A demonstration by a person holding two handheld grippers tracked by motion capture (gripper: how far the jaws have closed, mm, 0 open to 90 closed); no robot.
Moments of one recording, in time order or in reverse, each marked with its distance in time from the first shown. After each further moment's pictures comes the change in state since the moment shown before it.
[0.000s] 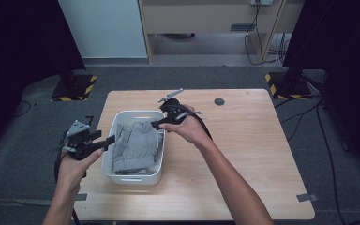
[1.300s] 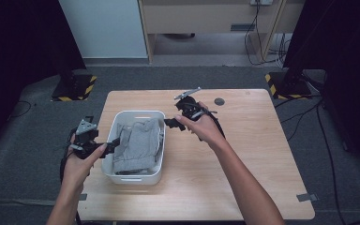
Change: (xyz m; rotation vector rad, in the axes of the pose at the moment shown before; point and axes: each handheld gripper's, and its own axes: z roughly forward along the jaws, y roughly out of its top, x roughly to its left) left arm -0.006 -0.001 0.016 0.054 0.041 0.038; right arm -0.028 -0.016 -0.030 -0.027 -0.033 0.045
